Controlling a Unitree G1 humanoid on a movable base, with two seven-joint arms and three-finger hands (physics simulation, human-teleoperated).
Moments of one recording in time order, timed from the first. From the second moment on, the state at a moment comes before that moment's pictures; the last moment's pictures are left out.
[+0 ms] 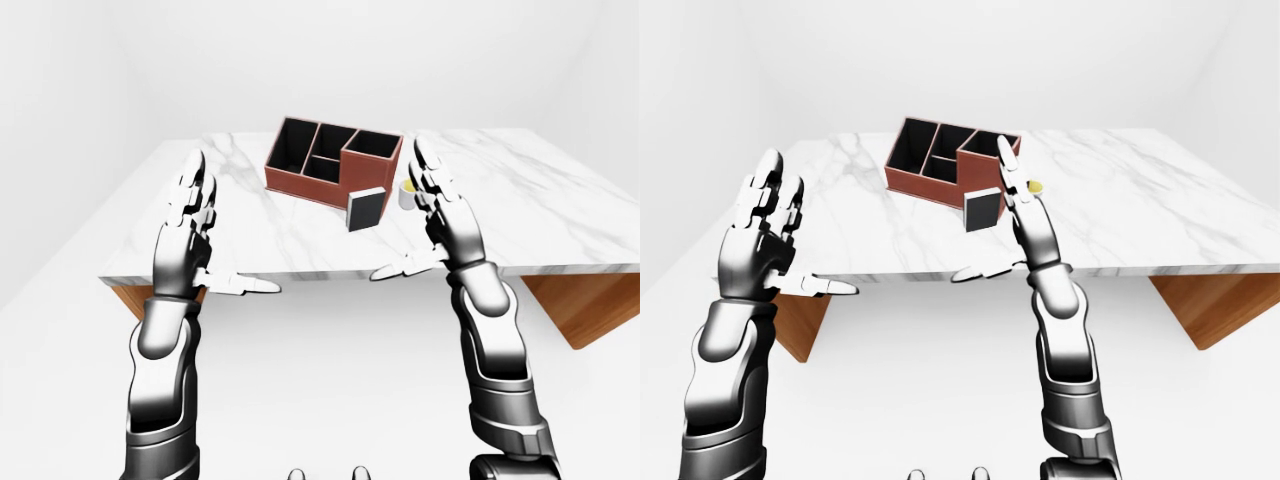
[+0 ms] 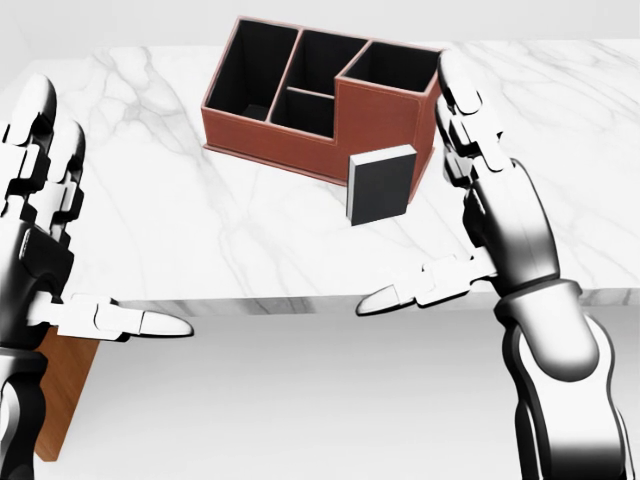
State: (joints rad) left arm -0.20 0.15 0.17 -0.37 -0.03 0.09 -0.19; right arm -0.35 -0.12 -0.08 -0.23 -0.12 0.09 0.24
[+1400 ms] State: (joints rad) left arm -0.19 0.14 0.18 -0.39 -0.04 0.09 -0.20; right arm -0.35 -0.12 -0.06 -0.38 -0.25 0.09 0.34
